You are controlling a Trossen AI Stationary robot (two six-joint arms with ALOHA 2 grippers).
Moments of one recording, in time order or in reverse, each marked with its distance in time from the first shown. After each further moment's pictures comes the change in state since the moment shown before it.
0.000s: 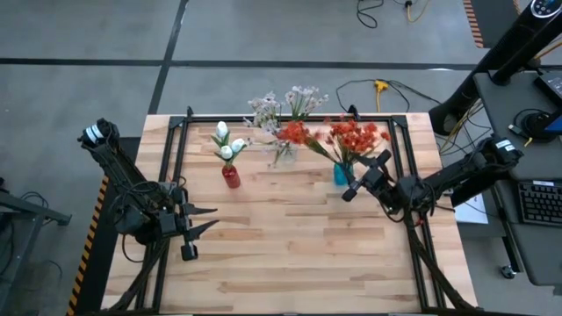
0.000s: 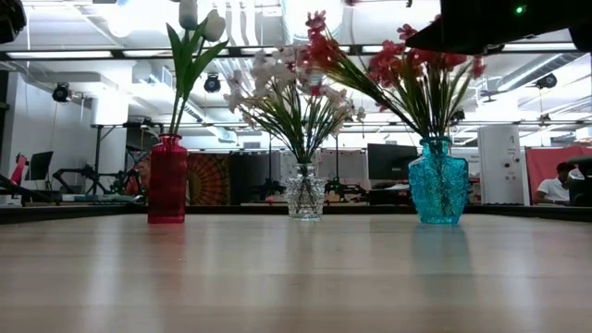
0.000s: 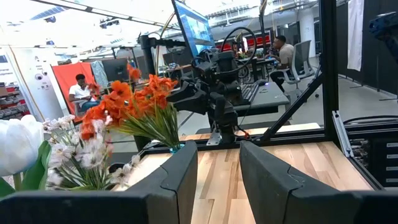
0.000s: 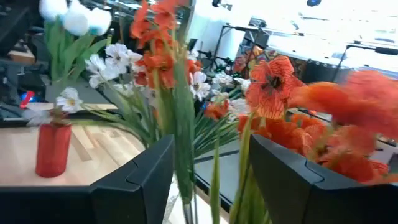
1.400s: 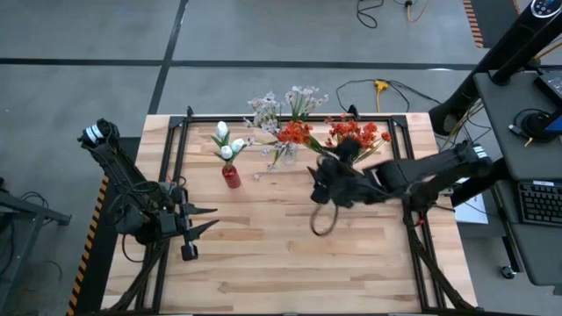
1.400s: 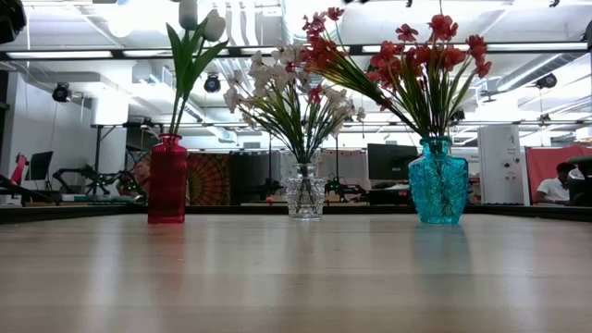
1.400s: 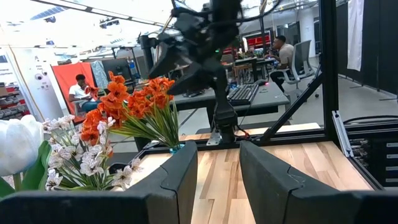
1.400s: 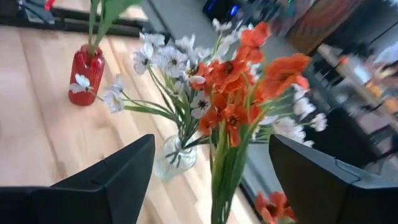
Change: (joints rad) left arm 0.000 0.000 0.000 -0.001 0.000 0.000; right arm -0.042 0.426 1.136 -1.713 -0.110 0.604
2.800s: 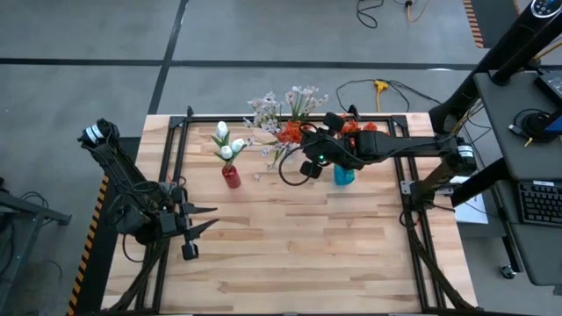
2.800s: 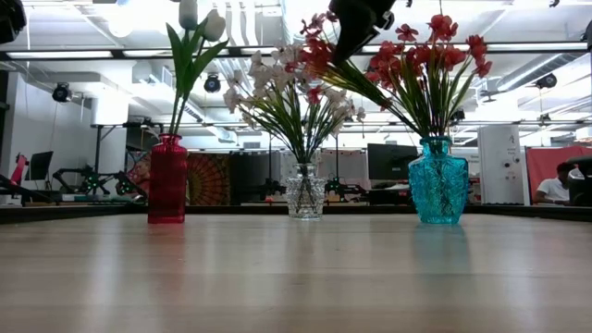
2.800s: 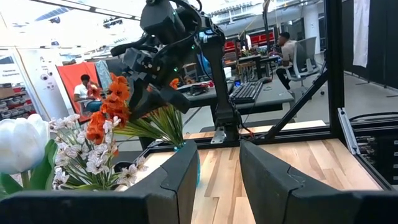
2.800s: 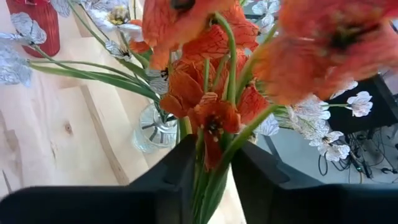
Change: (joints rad) left arm 0.000 0.000 -0.001 0.000 -0.016 0.012; right arm -0.326 0.129 0.110 -0.098 -0.319 -0.102
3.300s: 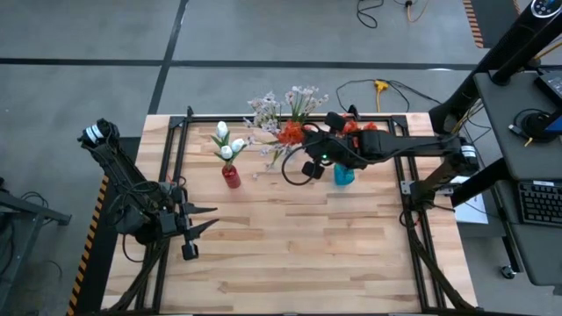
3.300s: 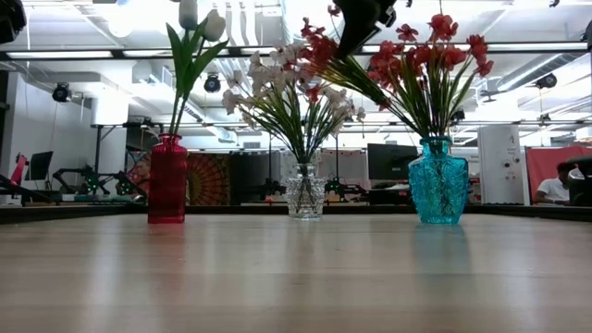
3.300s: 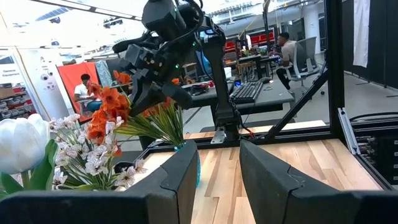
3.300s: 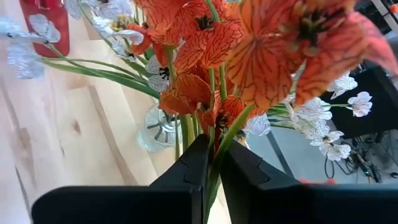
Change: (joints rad) left arm 0.000 0.000 0.000 0.000 -0.001 0.000; right arm 0.003 -0.019 0.000 -0.009 -0.024 -0.004
